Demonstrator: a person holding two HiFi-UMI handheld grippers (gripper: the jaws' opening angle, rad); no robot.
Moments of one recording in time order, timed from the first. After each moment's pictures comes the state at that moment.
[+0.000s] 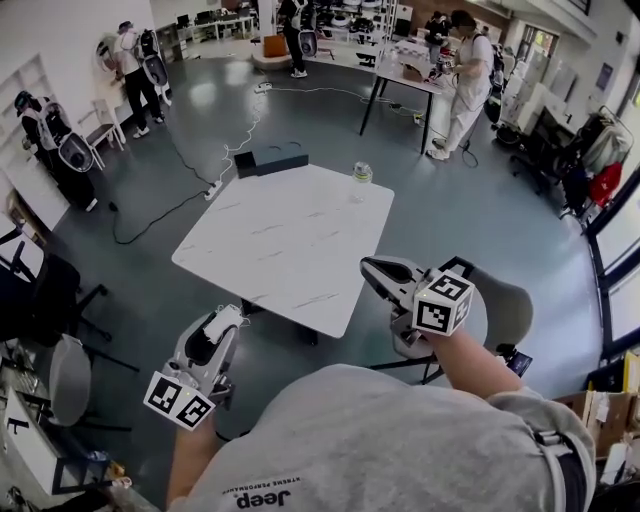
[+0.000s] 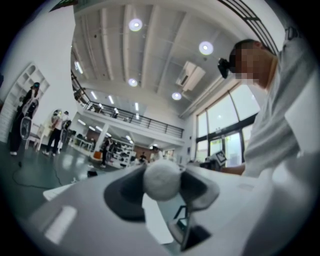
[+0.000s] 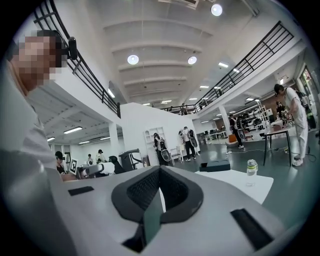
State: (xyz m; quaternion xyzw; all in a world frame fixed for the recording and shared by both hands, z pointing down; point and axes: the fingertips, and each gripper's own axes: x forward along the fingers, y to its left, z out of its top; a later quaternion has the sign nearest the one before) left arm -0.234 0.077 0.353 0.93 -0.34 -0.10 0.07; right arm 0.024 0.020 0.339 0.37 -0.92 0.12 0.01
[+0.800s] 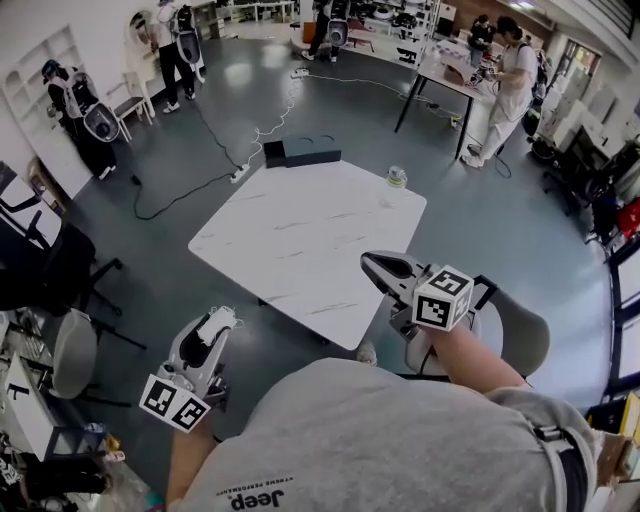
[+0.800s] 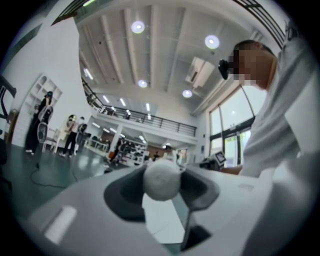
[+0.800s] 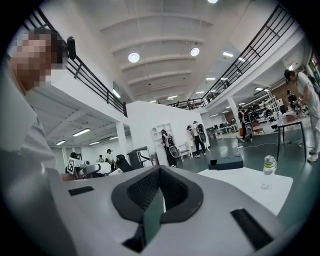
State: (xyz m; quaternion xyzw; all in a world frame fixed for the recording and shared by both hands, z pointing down) left arm -0.267 0.053 0.364 0.90 -0.42 -0.09 0.08; right arm -0.005 -0.050 0.360 0.32 -0.94 0.14 0.01
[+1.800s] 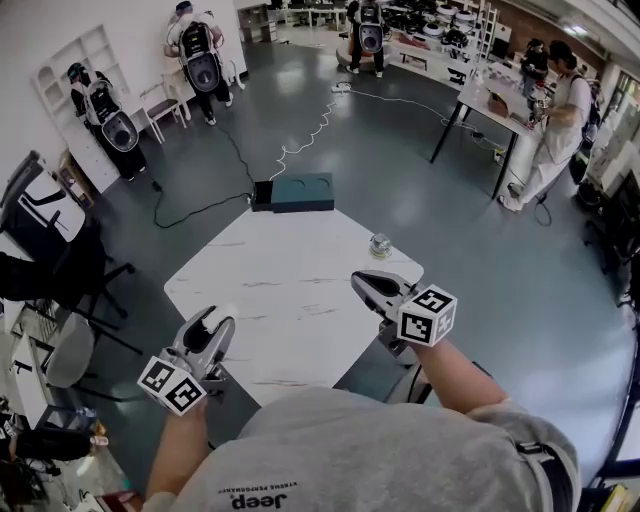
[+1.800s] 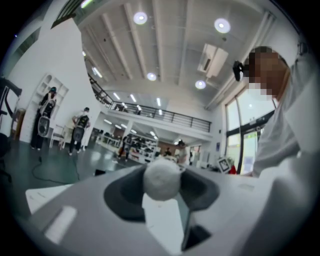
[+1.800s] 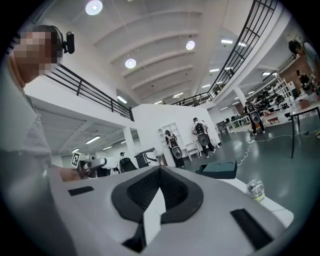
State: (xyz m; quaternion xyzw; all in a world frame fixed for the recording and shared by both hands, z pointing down) left arm -0.085 -0.153 0.349 0.87 -0.48 -0.07 0.11; right arm 0.146 -0.263 0.382 0.23 -0.96 0.17 0.00
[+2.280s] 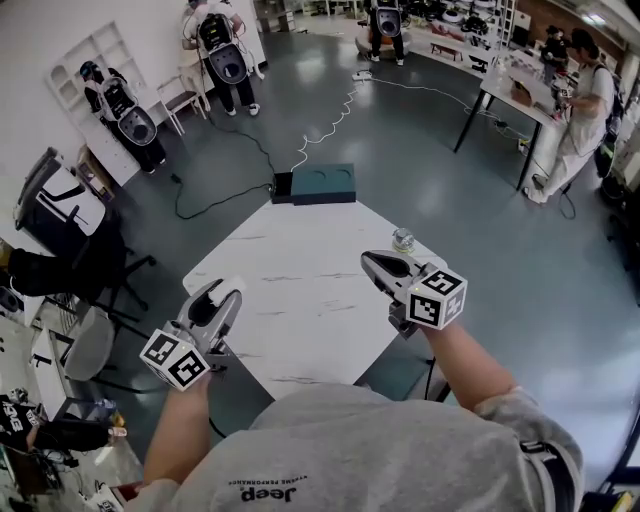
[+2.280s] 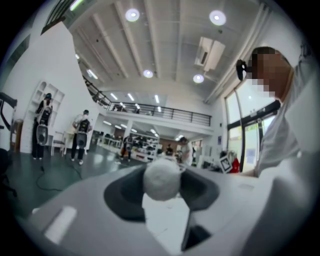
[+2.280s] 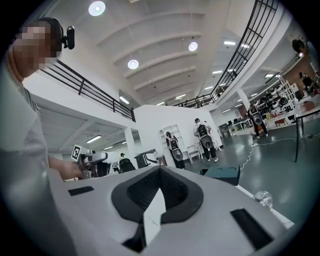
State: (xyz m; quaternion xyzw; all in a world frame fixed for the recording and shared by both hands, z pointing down) left arm -0.101 -0.199 0.336 0.87 -0.49 -0.04 0.10; right arm 0.126 -0.304 0.385 0.22 -0.96 0.16 -0.01
